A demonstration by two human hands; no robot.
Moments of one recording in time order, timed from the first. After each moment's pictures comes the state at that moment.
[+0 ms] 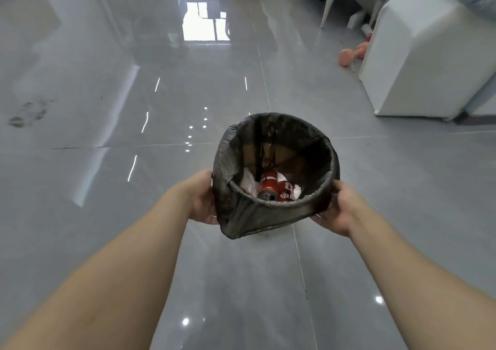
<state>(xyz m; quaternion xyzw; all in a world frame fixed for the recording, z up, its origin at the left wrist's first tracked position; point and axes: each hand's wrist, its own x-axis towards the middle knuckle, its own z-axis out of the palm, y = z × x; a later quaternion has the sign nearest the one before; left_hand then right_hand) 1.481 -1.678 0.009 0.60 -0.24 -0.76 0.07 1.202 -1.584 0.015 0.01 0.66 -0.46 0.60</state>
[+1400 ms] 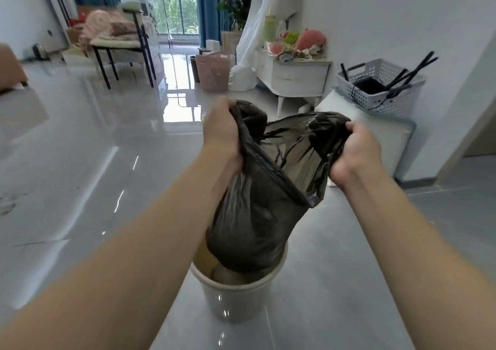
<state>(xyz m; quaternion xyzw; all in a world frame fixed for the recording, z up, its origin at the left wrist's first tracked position) 1.326 -1.682 0.294 0.33 -0.36 -0.68 0.55 1.152 -1.633 0.273 -0.13 0.42 -0.79 0.42</state>
